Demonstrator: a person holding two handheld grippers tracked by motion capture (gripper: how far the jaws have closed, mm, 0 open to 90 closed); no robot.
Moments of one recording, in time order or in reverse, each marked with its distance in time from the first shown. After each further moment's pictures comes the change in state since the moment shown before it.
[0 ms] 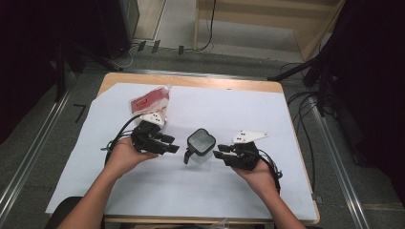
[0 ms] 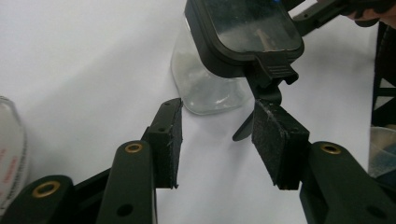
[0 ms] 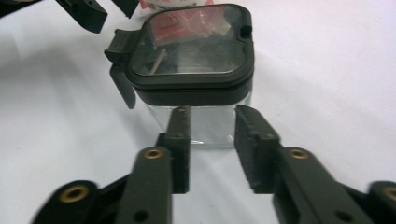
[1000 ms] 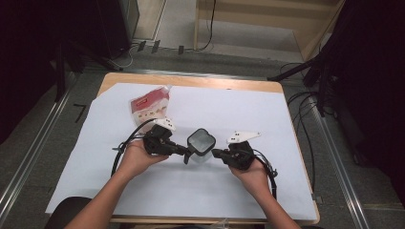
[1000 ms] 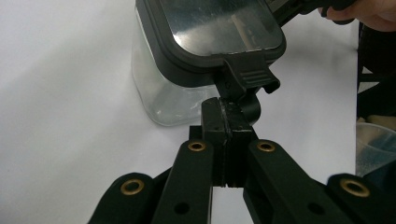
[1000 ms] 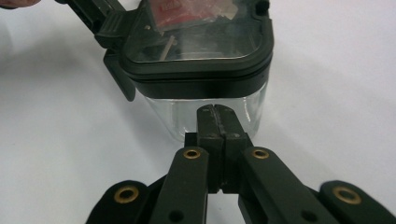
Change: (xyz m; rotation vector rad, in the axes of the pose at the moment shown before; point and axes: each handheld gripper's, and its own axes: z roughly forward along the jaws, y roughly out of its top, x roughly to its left) left arm -0.011 0.006 0.029 0.038 -0.061 0.028; right arm 0.001 -0.001 0.015 0.055 0.019 0.021
